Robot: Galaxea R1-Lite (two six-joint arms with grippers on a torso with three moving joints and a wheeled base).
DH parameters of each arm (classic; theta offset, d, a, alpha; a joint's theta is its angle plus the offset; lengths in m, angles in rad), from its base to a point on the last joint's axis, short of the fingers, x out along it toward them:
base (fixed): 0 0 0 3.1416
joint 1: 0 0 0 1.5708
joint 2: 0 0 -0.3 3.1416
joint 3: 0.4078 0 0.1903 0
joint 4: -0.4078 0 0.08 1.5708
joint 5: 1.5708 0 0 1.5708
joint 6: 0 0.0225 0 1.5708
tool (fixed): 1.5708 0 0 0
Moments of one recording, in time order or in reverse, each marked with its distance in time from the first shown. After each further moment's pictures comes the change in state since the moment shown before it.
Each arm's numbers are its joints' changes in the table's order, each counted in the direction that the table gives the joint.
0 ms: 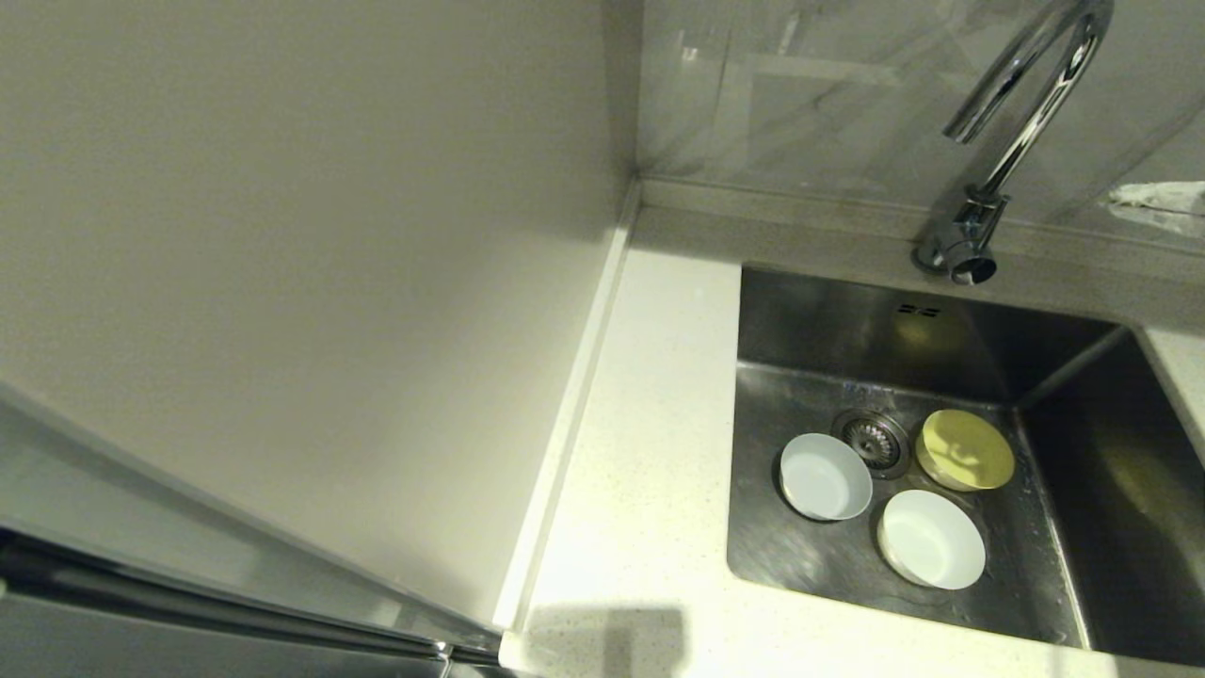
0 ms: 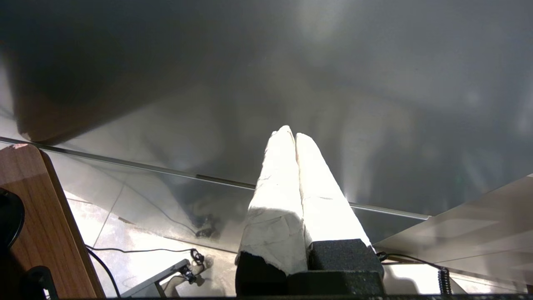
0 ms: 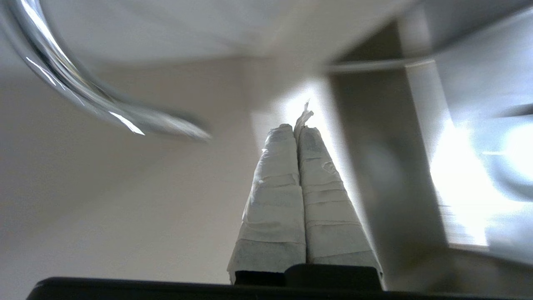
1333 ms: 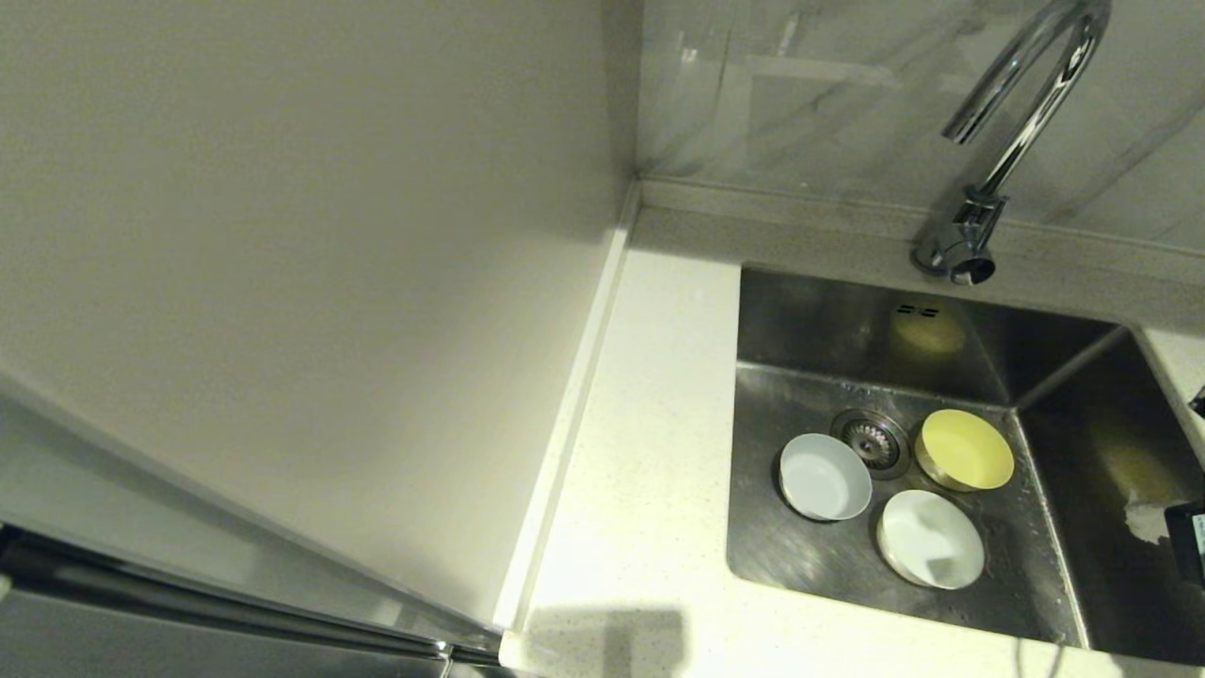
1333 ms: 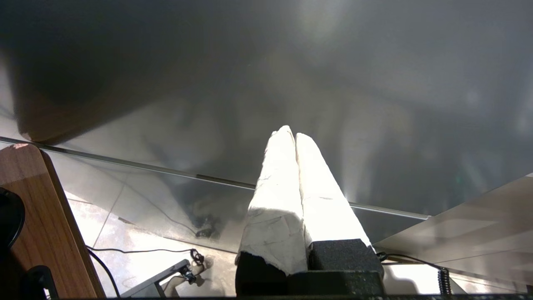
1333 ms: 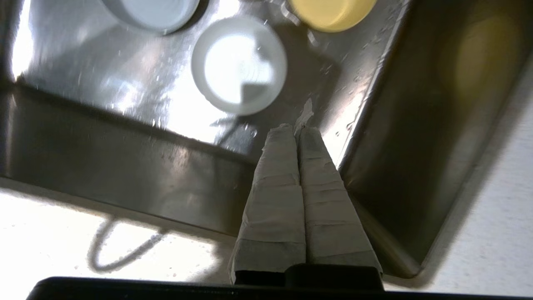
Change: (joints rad) left arm 0.000 0.000 0.000 0.000 0.000 0.000; right arm -0.167 -0.318 -0.716 -0.136 0.776 -1.479
